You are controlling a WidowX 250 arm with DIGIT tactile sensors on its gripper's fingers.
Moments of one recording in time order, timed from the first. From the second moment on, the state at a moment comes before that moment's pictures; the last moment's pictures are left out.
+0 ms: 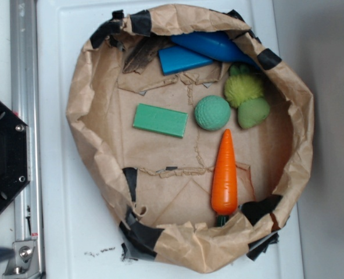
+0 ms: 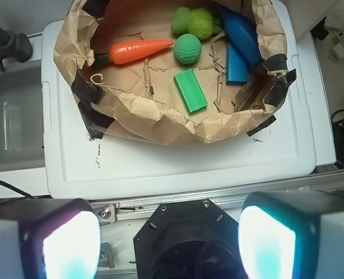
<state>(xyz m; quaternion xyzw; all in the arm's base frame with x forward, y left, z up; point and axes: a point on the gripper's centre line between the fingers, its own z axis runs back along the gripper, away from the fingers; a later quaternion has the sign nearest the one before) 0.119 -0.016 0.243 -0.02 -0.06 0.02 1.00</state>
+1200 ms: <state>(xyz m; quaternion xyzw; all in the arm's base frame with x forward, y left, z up) 0.271 0.021 0.077 -0.06 -0.09 -0.03 0.99</state>
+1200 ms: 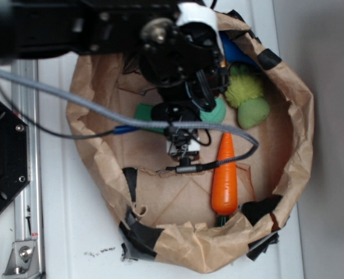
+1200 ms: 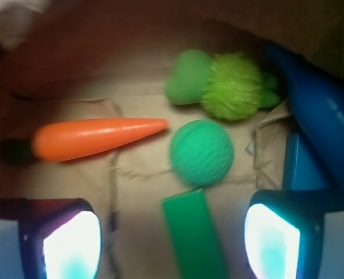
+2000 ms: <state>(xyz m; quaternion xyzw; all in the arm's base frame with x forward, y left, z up) 0.294 0.003 0.035 0.11 -0.18 -0.05 0.98</state>
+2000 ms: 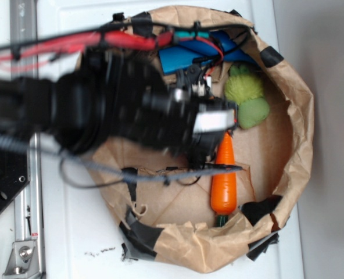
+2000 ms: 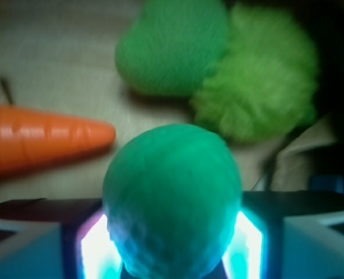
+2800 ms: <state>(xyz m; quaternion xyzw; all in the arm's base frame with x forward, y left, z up) 0.245 -0.008 0.203 -0.03 -0.14 0.10 0.99</state>
